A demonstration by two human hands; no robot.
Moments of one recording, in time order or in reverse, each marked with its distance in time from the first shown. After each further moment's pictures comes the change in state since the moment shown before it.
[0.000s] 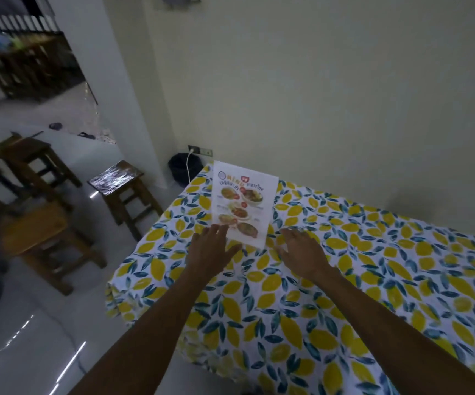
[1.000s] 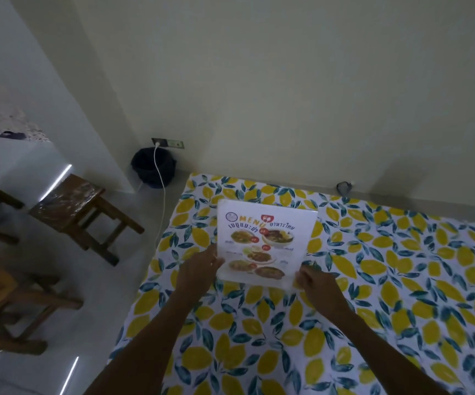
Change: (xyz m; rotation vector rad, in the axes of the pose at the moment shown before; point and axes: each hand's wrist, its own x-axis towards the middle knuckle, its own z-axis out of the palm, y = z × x) left_hand 0.199 -0.126 0.050 -0.285 -0.287 -0.001; right_hand 0.135 0.000 0.085 0.429 0.105 0.276
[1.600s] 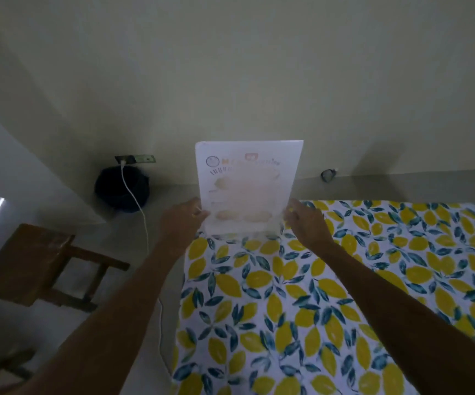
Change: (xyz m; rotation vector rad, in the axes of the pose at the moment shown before) left_hand 0.227 -0.069 -0.149 -0.147 0.051 0.199; right_hand 0.248 -0.110 0.018 -0.031 0.305 0.026
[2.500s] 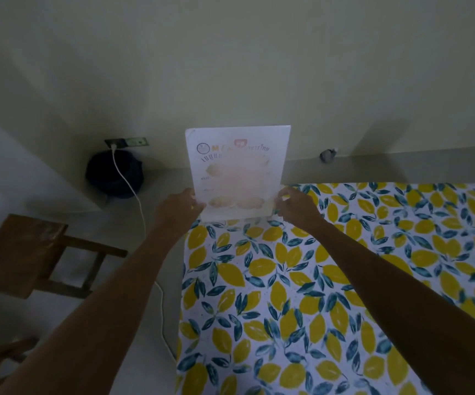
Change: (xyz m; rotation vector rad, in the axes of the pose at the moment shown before) left_hand 0.030 -0.026 0.020 0.106 -0.057 -0.059; right_hand 0.025 -0.006 0.039 0.196 -0.204 0.385
